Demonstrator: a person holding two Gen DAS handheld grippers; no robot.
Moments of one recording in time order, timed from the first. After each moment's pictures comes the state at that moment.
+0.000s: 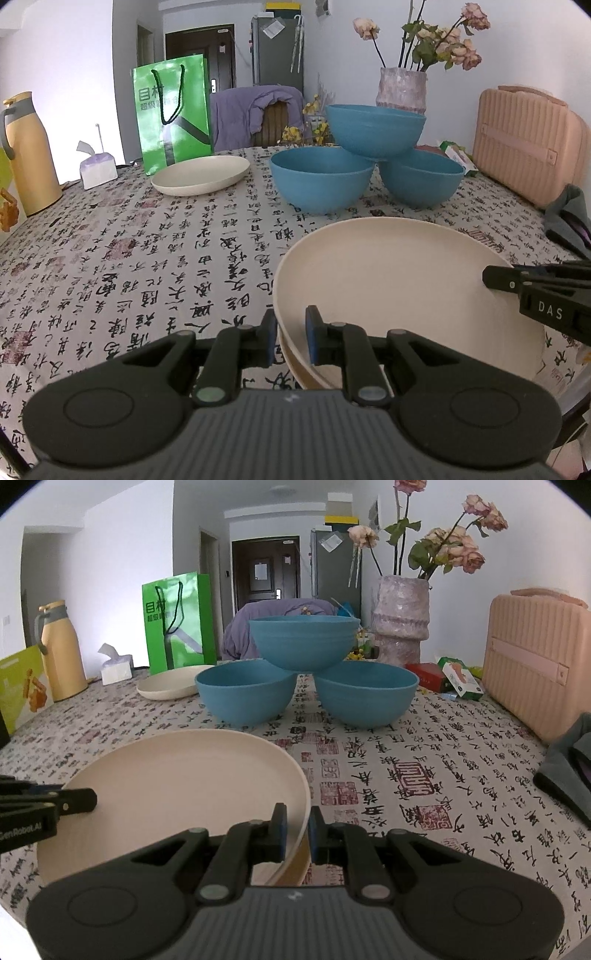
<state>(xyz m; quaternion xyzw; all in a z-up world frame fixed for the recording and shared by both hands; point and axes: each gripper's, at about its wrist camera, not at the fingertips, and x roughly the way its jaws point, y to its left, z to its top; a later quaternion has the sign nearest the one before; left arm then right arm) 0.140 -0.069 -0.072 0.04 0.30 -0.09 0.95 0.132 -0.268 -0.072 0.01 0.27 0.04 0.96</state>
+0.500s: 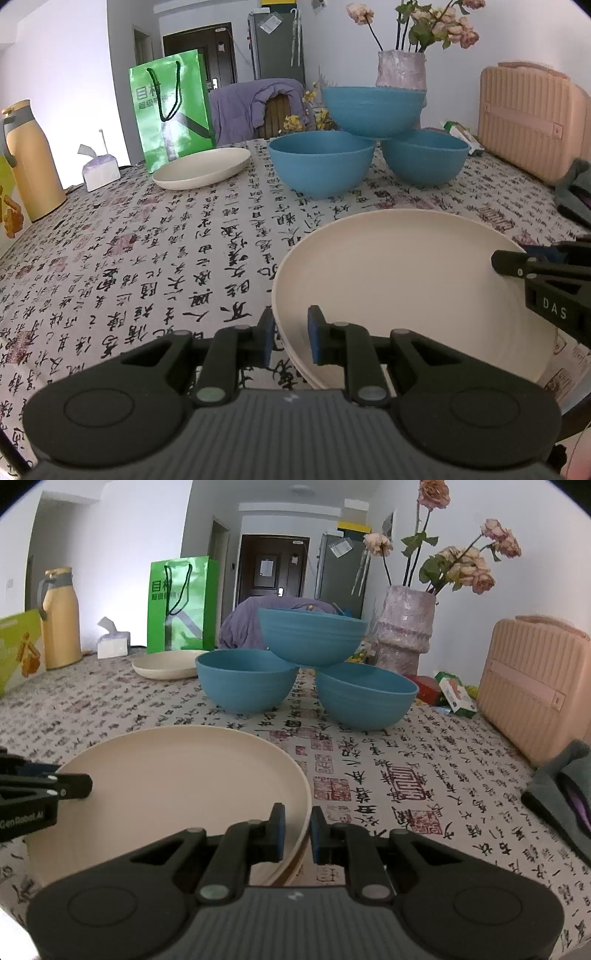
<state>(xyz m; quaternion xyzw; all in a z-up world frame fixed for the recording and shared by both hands) 0.139 -0.080 -0.089 0.07 0.30 -0.07 0.95 0.129 -0.253 -0.083 -0.06 0.27 0.02 0.96</state>
